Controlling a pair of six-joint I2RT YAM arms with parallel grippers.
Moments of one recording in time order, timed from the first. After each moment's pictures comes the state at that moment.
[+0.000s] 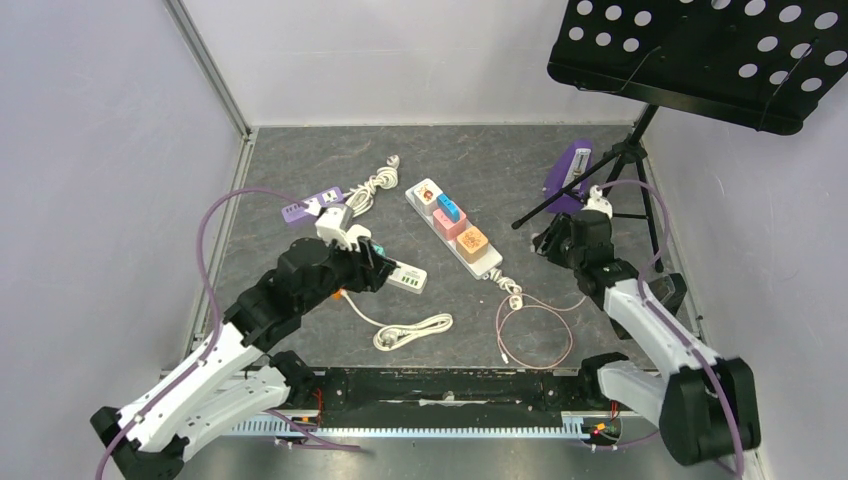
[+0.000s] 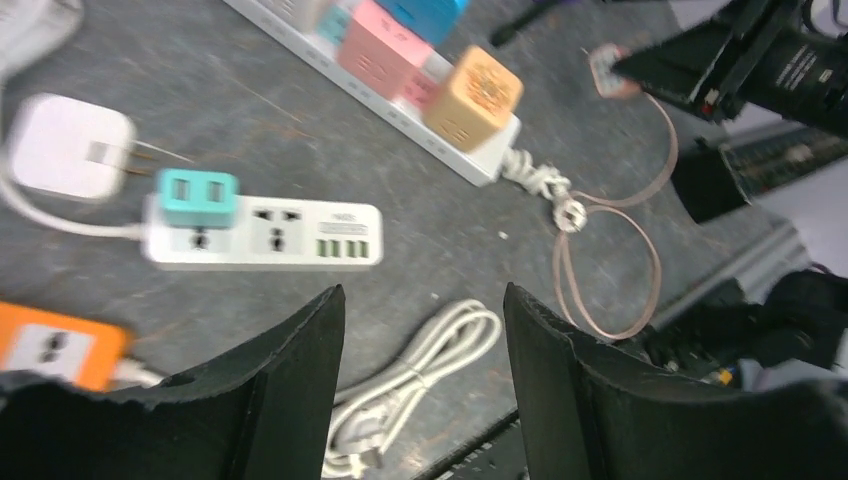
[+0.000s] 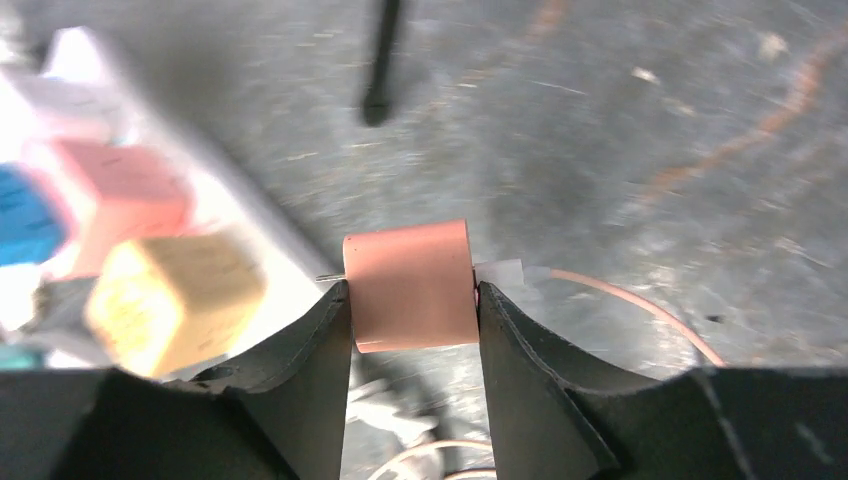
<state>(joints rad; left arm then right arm) -0.74 0.68 0.76 -0.48 -0.14 -0.48 0.18 1.11 0.57 -0.16 0.12 0.58</state>
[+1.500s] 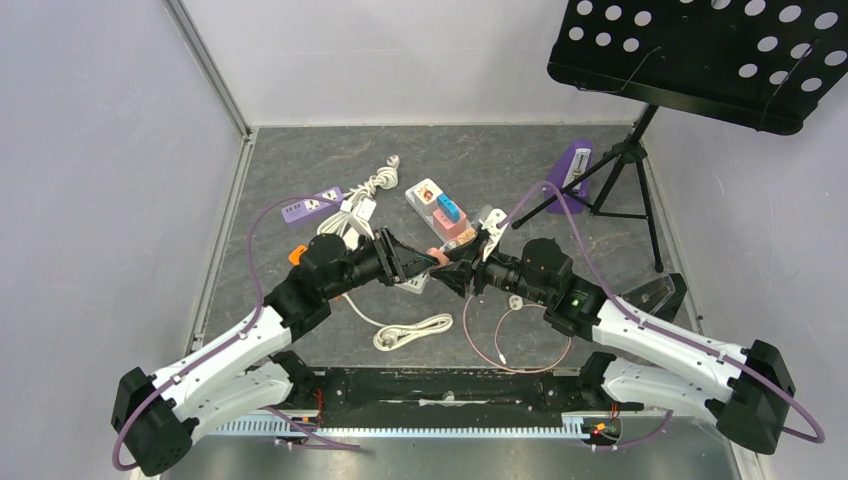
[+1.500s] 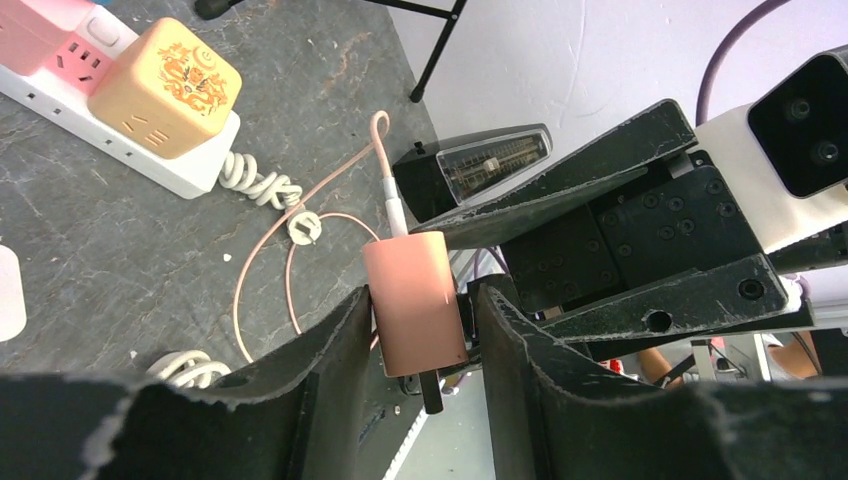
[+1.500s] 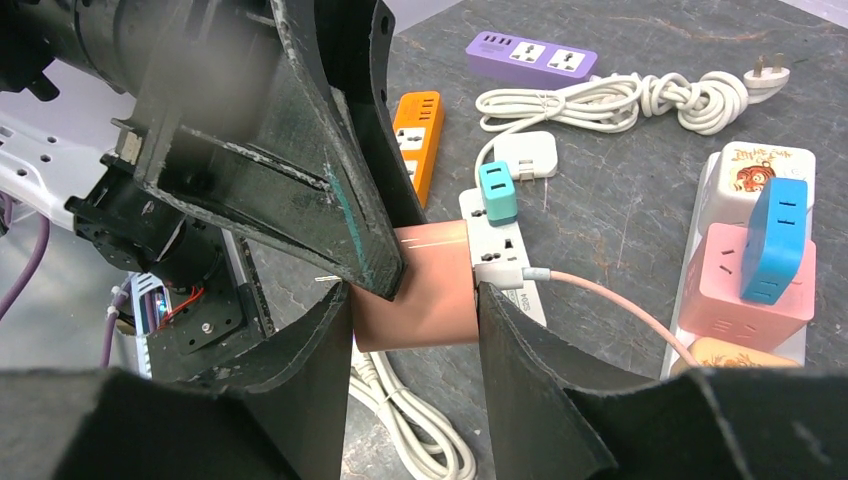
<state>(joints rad) -0.74 0.87 0.59 0.13 0.28 -0.96 0.92 0.98 0.65 0.23 -0.18 0.16</state>
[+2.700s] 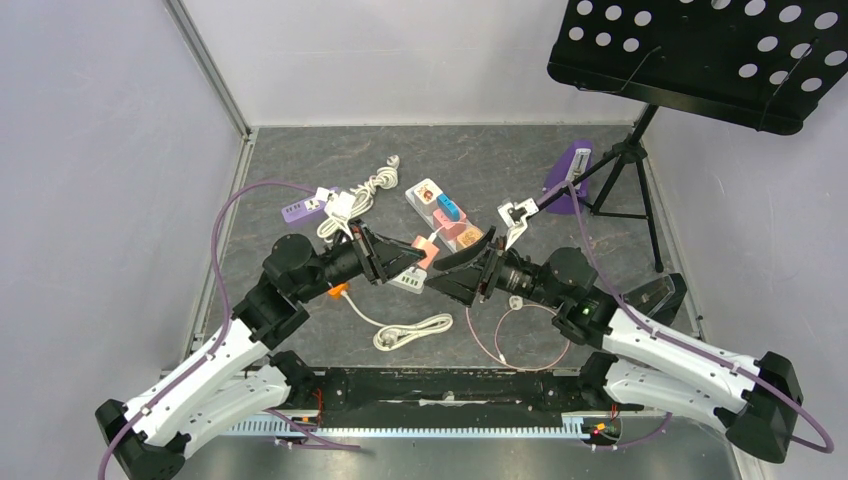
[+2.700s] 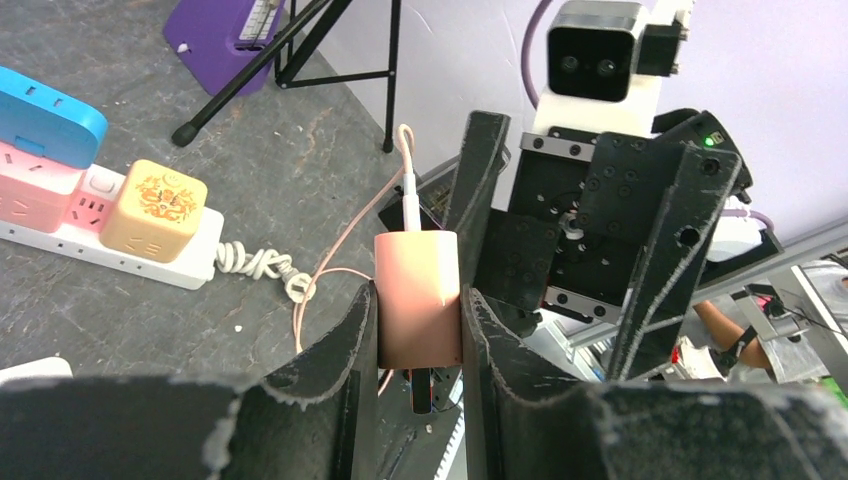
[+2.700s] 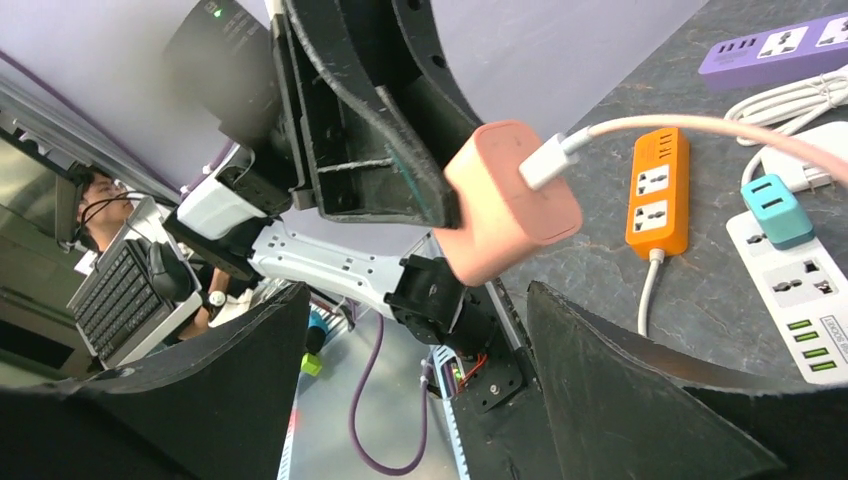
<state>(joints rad) -0.74 0.73 0.71 0.03 0.30 -0.73 0.93 0.89 0.61 0.42 -0.29 0.80</state>
